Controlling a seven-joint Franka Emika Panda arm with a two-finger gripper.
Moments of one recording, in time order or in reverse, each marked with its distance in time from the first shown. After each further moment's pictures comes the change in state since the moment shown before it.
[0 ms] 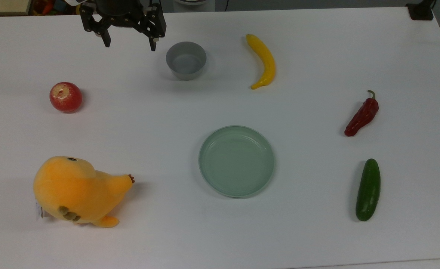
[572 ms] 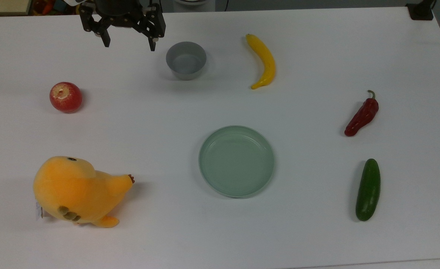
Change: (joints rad) arm -0.001 0.000 0.000 -0.001 0.000 0.000 0.000
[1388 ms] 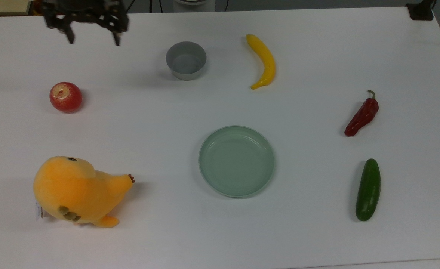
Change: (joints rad) arm -0.123 0.002 -0.006 -0.005 -0.013 0.019 -0.193
